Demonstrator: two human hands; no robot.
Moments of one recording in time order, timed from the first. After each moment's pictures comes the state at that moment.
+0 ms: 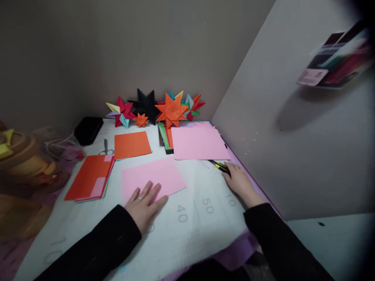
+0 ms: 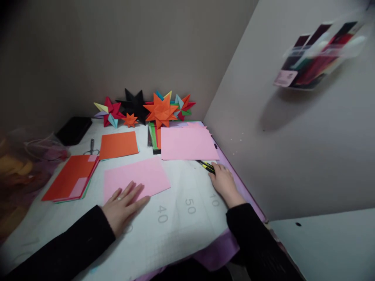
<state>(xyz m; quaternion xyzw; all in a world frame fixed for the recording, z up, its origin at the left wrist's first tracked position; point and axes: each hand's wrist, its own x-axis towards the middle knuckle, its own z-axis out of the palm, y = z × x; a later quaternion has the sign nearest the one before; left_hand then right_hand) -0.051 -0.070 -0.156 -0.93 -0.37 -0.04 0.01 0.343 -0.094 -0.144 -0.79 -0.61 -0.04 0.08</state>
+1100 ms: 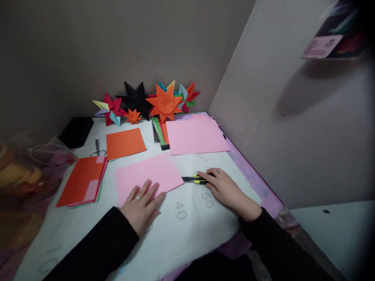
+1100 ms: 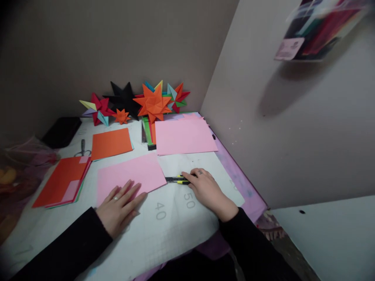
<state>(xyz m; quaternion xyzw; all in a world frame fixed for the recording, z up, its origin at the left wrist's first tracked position) -0.052 -0.066 -0.159 -0.95 -0.31 -0.08 0.04 0.265 -0.118 -0.121 -0.66 -0.75 0.06 0.08</state>
